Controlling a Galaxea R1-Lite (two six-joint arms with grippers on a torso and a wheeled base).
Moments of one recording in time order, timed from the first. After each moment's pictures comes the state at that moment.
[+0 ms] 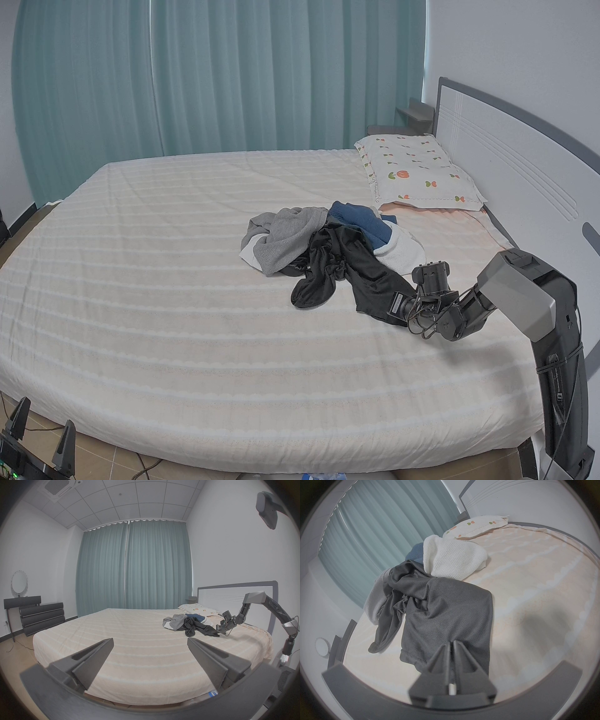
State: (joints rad) left arm 0.01 0.02 -0.02 0.00 0.00 -0.01; right arm 0.27 2.58 -1.38 -0.60 -0.05 0.59
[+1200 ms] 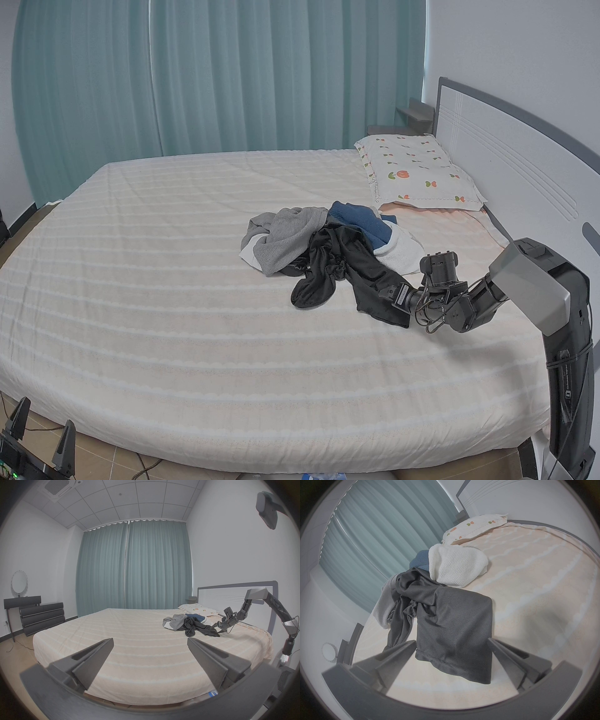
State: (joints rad) left arm 0.01 0.02 -0.02 0.00 0.00 -0.01; right arm 0.26 2.50 -1.35 -0.56 0.01 0.63
